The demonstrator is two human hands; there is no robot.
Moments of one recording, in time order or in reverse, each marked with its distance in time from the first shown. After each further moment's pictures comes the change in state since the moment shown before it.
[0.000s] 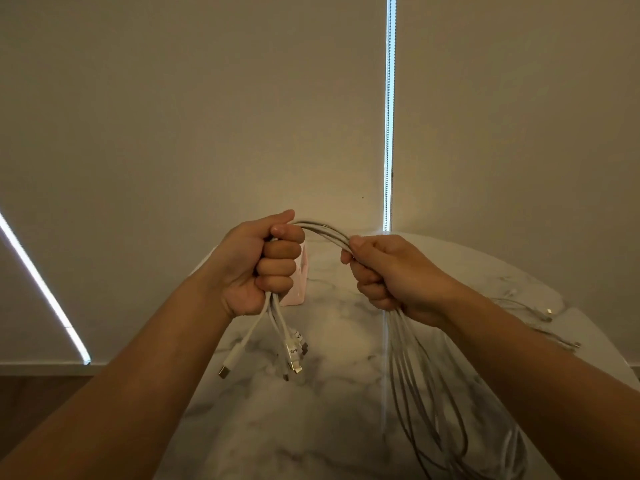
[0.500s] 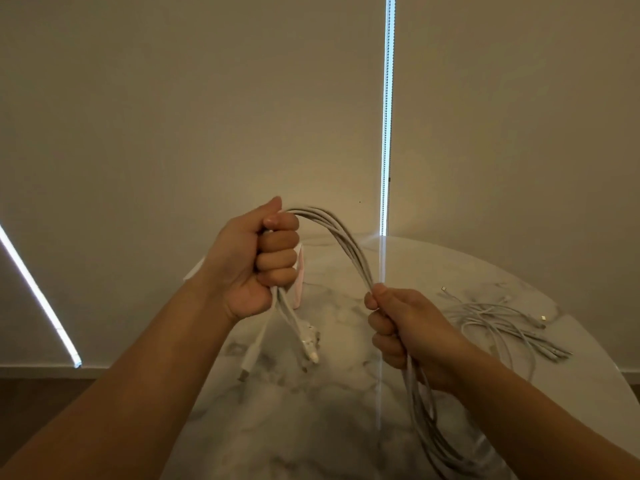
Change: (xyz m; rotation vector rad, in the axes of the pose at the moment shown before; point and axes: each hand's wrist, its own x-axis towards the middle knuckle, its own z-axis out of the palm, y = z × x) left_hand -0.002 0.001 0.016 -0.077 -0.011 0.179; right_hand -0.033 0.042 0.005 0.284 0.157 0.184
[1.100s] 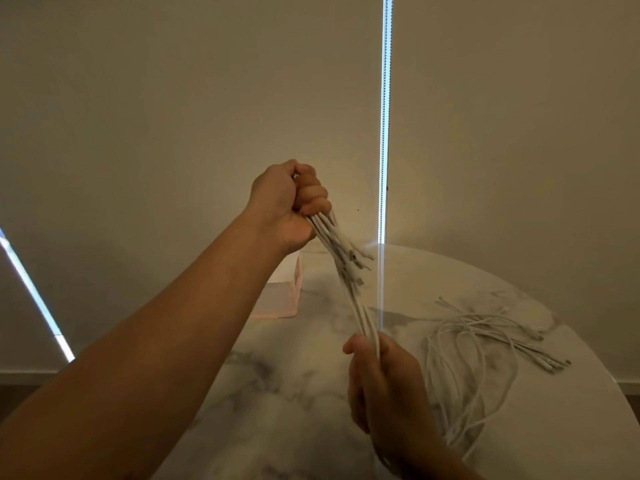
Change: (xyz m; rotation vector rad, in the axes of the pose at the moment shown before) left_hand 0.056 0.028 0.051 -0.244 0.176 0.169; right_hand -0.035 0.048 0.043 -0.111 0.275 -0.347
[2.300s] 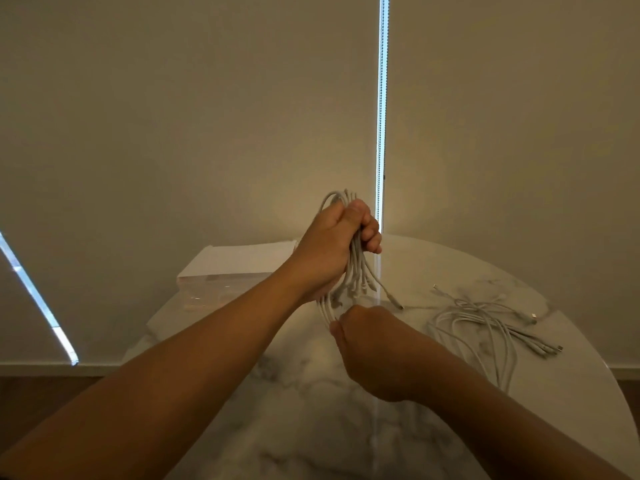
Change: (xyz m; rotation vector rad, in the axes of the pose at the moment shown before) left_hand -0.003 -0.078 -0.029 0.787 -0.276 0.290; right_hand 0.037 -0.057 -0.006 -1.454 -0.681 -0.256
